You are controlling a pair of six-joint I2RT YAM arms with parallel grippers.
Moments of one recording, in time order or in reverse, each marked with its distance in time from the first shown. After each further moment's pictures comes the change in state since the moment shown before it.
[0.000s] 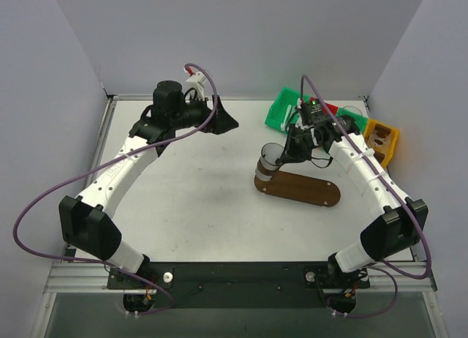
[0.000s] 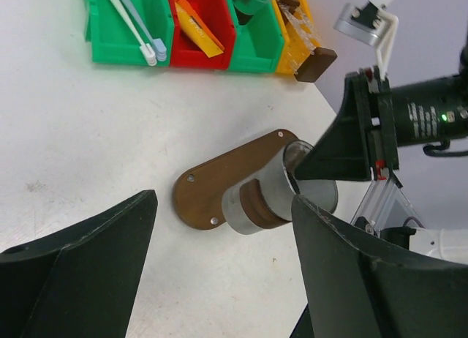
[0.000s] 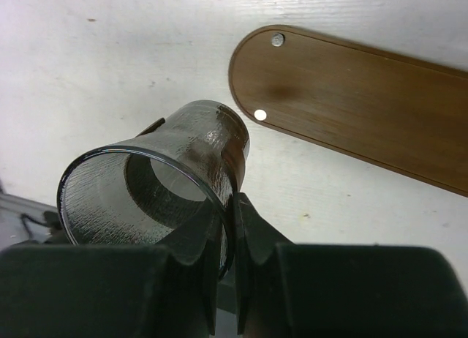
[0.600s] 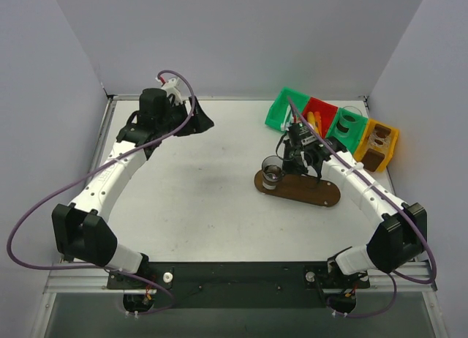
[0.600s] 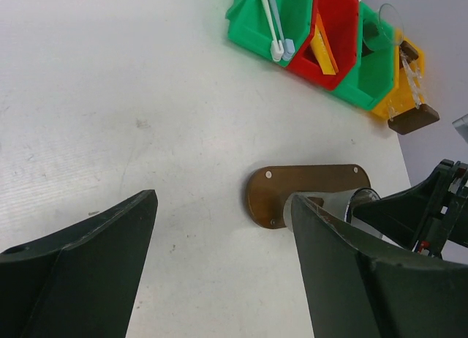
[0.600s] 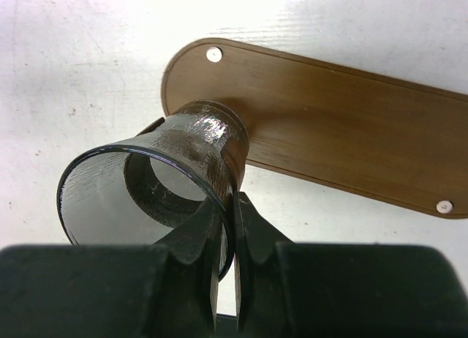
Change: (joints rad) left arm 0.114 -0.058 -0.092 -0.106 -0.258 -0.084; right arm 0.114 -0.108 -0.300 0.192 0.291 -0.024
